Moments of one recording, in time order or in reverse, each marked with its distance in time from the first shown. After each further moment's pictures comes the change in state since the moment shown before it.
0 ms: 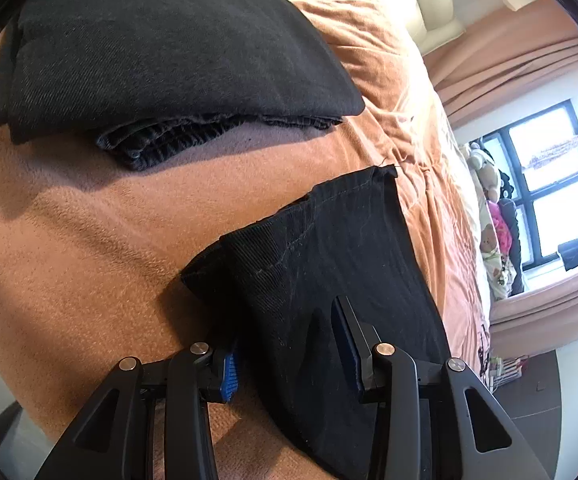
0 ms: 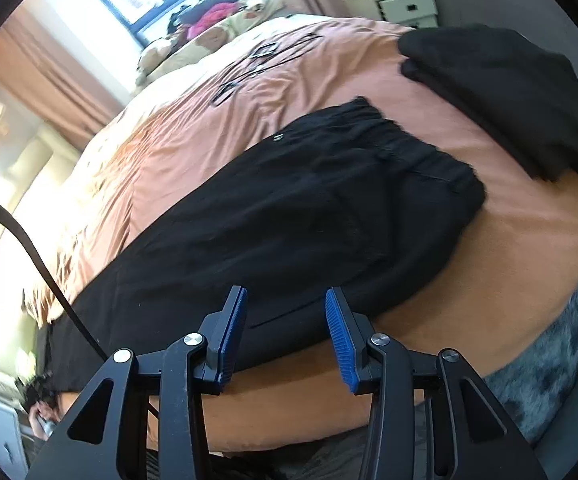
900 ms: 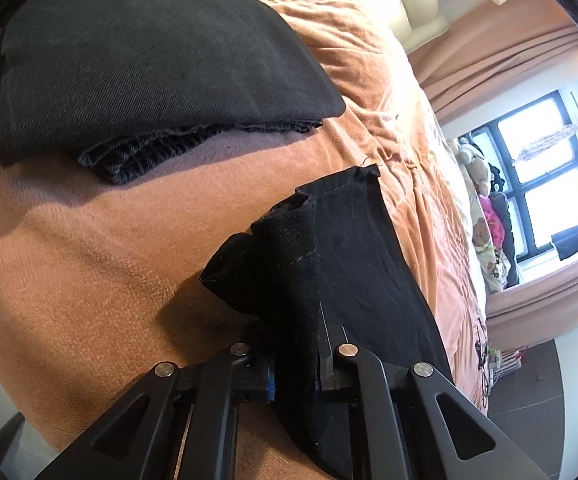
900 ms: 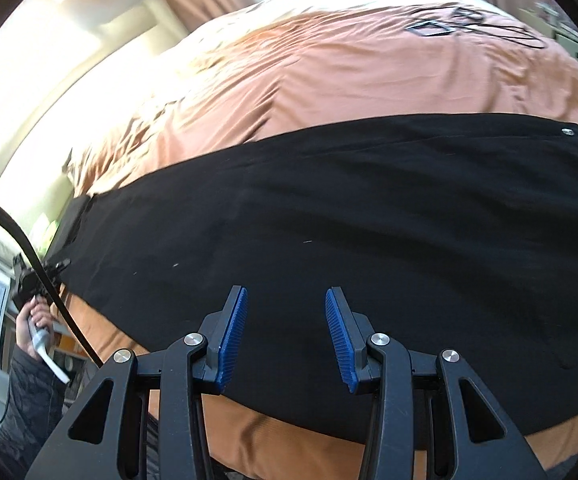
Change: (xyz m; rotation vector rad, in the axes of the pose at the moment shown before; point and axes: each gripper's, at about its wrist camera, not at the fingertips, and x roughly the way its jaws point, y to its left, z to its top) left arm -0.003 -0.010 0.002 0.037 -0.009 -0.025; right arm 0.150 0.175 -0.018 -0.407 0.224 0.206
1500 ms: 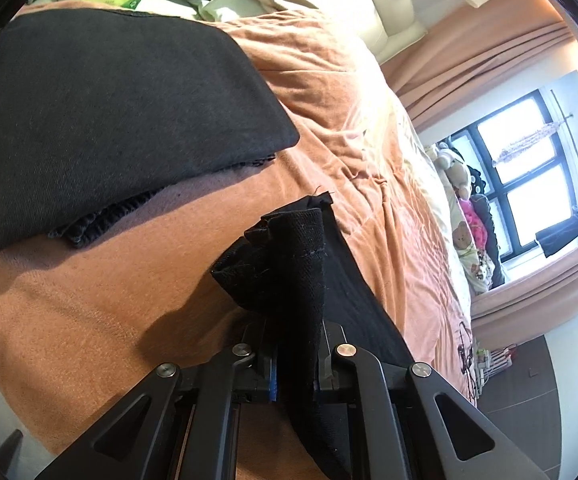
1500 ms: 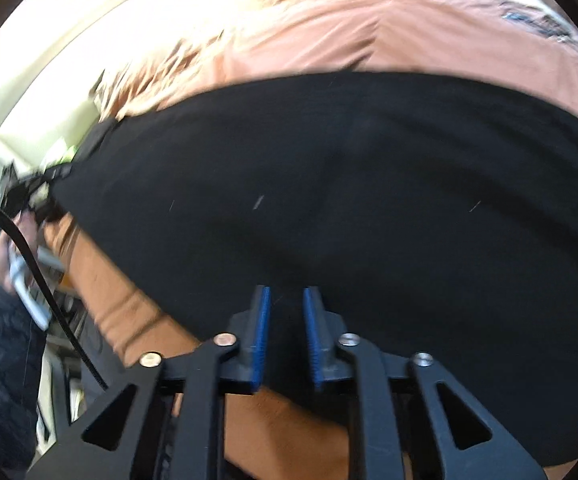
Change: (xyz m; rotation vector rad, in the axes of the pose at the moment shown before) left arm -0.017 -0.031 0.020 0.040 -0.034 -0.058; right arm 0.102 0.073 -0.006 -0.176 0.184 0.065
